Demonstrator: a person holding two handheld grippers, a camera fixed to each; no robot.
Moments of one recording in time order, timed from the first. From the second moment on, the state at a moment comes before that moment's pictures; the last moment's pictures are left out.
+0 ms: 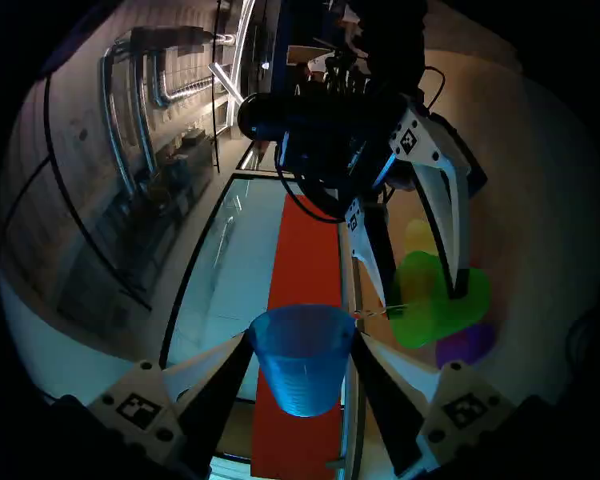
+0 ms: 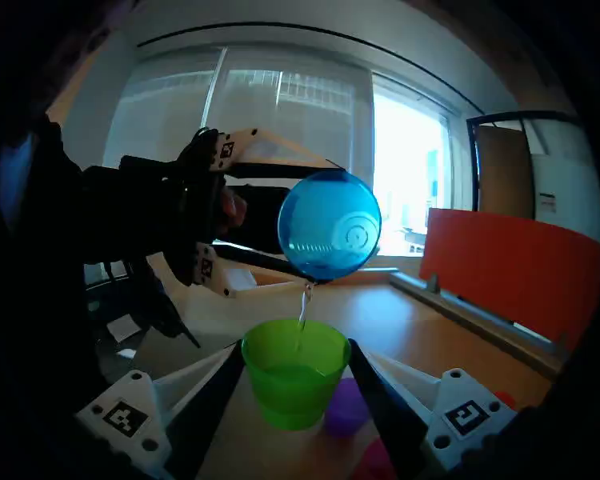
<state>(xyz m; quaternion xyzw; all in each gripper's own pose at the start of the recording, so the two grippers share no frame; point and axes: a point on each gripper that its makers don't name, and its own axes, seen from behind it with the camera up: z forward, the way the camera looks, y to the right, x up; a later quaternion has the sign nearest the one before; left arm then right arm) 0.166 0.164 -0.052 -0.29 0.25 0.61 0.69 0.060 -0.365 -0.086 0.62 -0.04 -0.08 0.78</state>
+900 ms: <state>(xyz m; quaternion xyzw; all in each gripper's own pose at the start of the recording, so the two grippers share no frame) 0.170 0.167 -0.055 -0.28 0.26 0.62 0.68 0.063 -0.367 -0.093 0.63 -0.03 -0.08 0.78</state>
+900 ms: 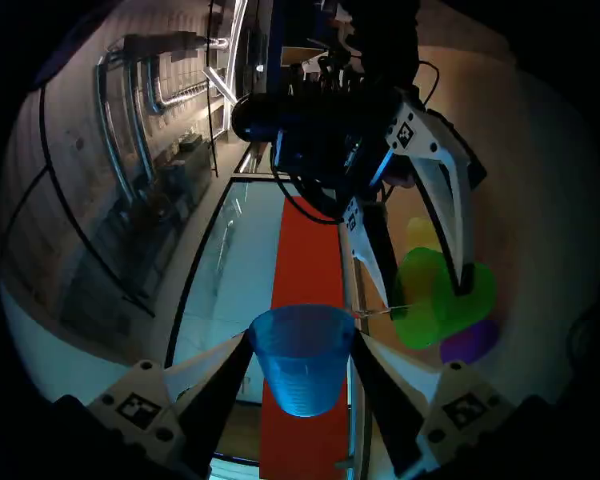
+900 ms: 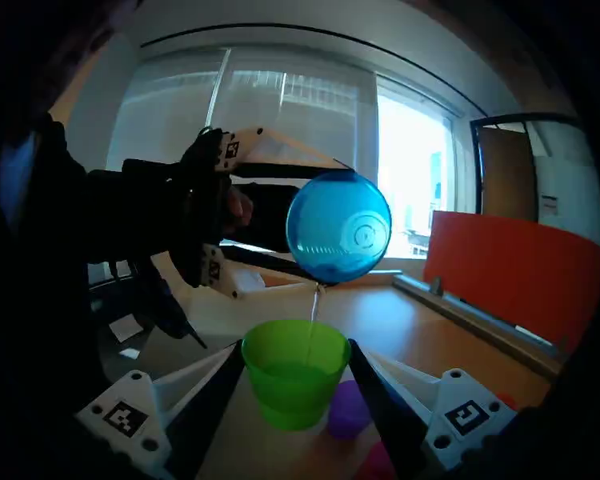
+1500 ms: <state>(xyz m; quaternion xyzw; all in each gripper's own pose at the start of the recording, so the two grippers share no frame) 0.173 0.169 -0.059 -0.28 0.26 0.63 0.68 0.065 -0.369 -0.092 0.62 -0.03 -0.08 0.78</state>
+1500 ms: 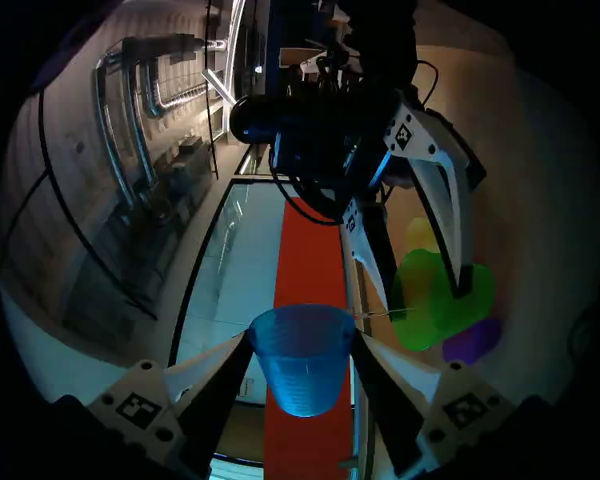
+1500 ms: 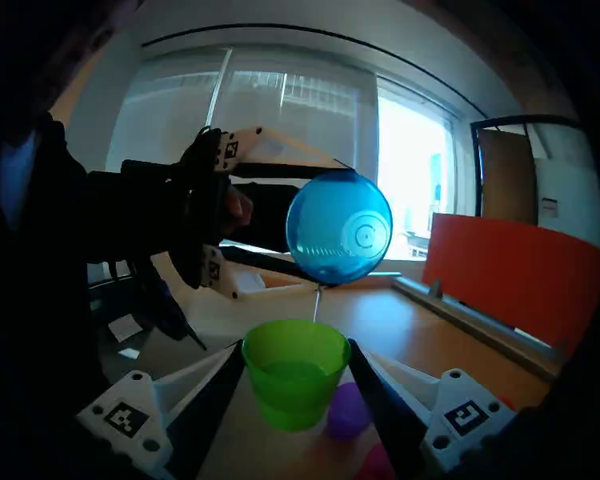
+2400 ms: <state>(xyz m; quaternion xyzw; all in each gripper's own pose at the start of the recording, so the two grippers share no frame) 0.175 0.169 -0.060 -0.28 0.27 0.64 0.67 0.064 -0.367 -0.091 0.62 -0.03 -0.08 0.78</state>
